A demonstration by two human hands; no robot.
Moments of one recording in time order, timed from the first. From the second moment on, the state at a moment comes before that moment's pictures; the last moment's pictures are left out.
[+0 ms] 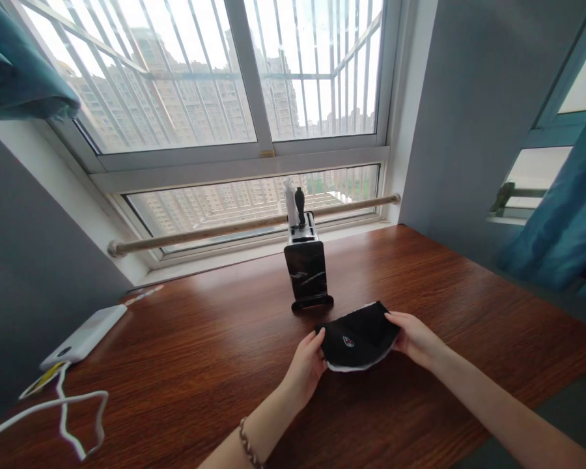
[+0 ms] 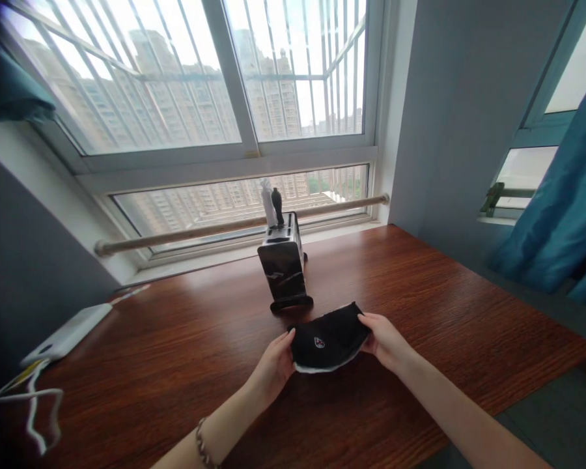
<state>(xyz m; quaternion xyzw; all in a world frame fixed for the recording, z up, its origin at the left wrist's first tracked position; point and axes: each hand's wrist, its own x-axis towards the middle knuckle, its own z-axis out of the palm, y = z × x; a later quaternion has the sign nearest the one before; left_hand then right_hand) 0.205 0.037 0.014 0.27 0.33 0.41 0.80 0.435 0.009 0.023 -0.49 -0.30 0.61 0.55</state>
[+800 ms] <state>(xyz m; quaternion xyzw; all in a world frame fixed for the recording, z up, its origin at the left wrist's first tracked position) 0.204 0.041 0.001 0.36 0.32 0.44 0.76 0.551 -0.049 0.007 -0.62 -0.75 0.12 0.20</state>
